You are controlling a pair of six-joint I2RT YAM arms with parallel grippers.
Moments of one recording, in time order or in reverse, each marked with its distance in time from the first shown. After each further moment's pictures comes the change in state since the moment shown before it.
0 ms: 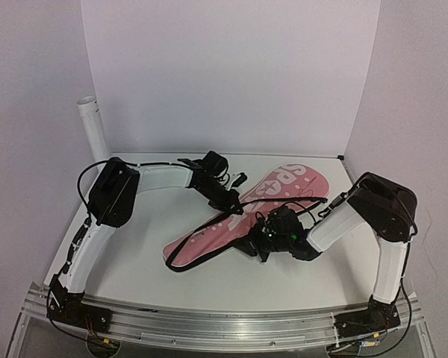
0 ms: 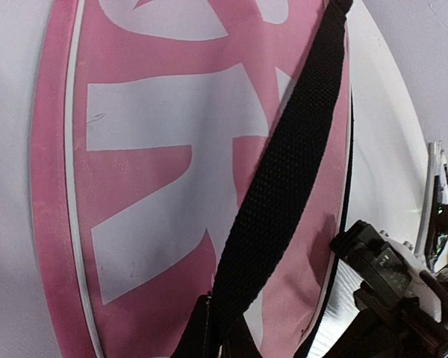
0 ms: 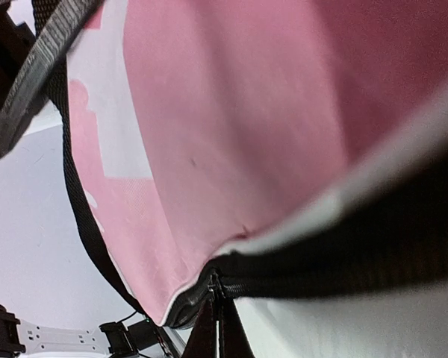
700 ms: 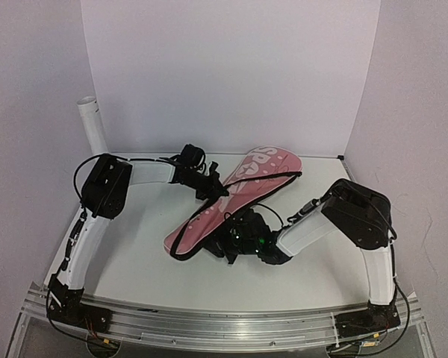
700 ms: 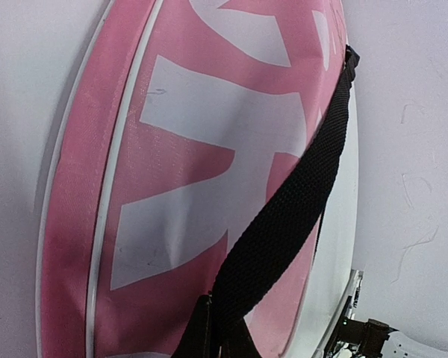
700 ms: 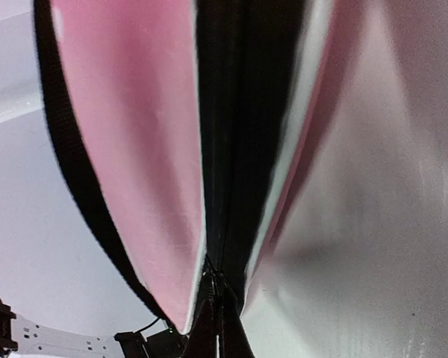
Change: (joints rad) left arm 0.163 0.012 -0.072 0.277 0.075 -0.535; right arm 0.178 0.174 0.282 -0.008 0.112 0.130
